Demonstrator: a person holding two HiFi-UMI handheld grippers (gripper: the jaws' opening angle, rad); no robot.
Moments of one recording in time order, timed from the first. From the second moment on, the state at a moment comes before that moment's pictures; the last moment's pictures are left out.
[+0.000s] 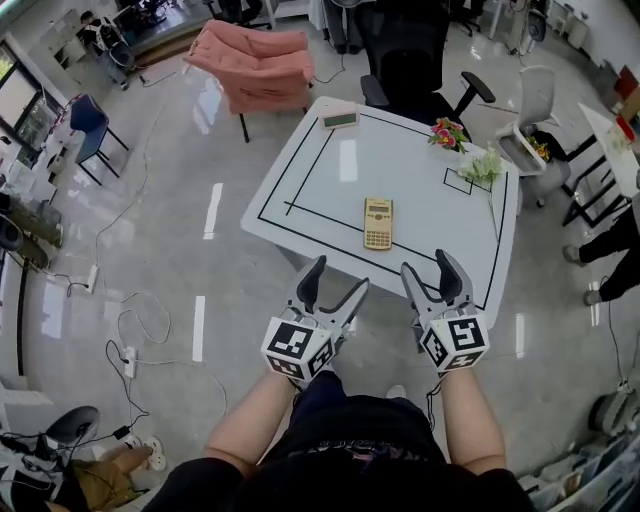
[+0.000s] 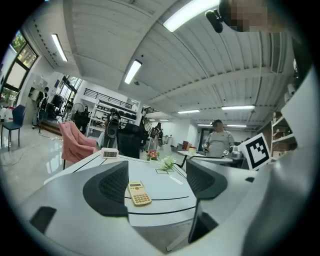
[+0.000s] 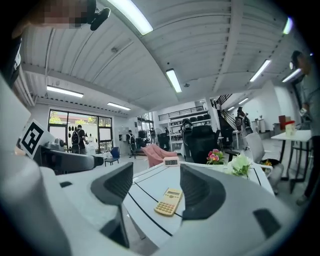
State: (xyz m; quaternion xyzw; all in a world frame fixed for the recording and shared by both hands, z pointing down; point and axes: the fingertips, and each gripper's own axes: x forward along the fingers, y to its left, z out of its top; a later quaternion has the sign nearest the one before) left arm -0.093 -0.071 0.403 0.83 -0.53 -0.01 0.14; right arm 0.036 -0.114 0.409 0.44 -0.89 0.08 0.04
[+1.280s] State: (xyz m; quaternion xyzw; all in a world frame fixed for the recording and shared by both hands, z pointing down) left arm -0.222 -0.129 0.441 0.86 -0.47 -0.01 0.20; right arm -0.078 -0.181 0.508 0.51 -0.83 0.15 0.17
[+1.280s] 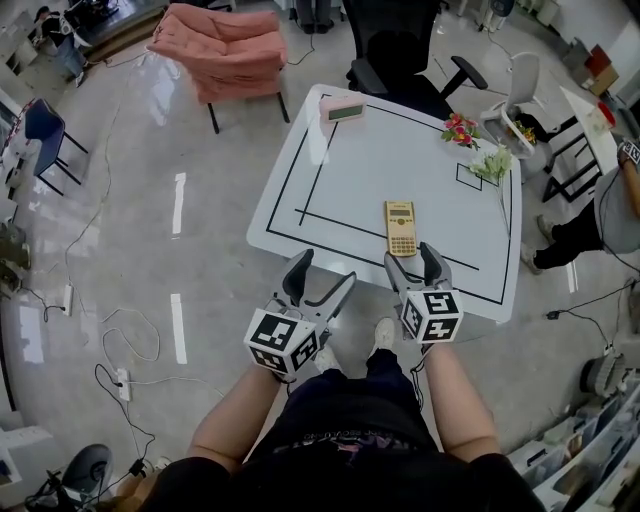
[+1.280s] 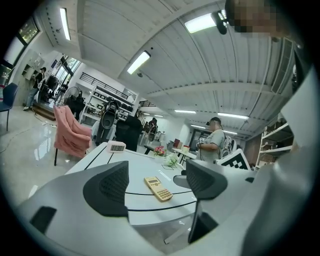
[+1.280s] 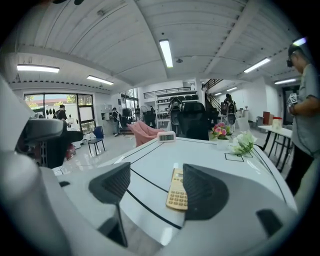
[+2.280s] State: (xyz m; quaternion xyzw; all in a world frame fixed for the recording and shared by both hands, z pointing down) left arm -0.176 -0.176 0.481 0.85 -0.48 0.04 0.24; right arm -0.049 -0.240 0.629 0.54 -0.77 0.23 0.26
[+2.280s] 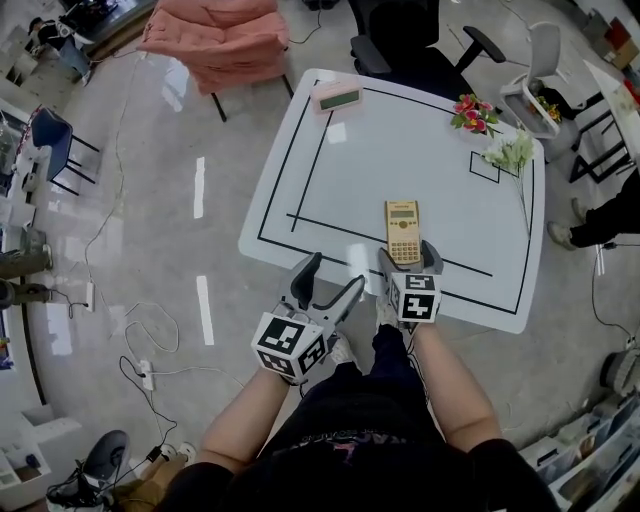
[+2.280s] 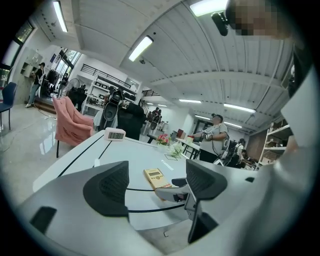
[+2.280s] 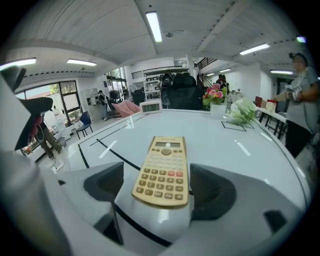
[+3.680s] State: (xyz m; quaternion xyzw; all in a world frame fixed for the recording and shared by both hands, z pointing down) left arm -0.104 -0.237 0.566 0.82 -0.43 0.07 0.37; right arm -0.039 -0.242 0.640 0.43 -0.79 0.35 0.25
